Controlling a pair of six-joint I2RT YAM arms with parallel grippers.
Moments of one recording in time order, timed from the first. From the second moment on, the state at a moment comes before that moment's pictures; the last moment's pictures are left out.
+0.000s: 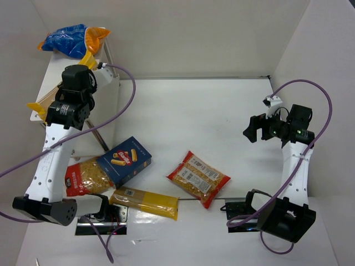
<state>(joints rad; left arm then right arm) -0.16 1.24 1.60 -0.73 -0.62 1.03 -0.40 1.05 1.04 -0.80 -0.71 -0.48</state>
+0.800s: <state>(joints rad) 0.06 1.38 1.63 -0.62 -0.44 0.99 -0.40 1.05 1.02 -0.79 -0.68 -0.48</state>
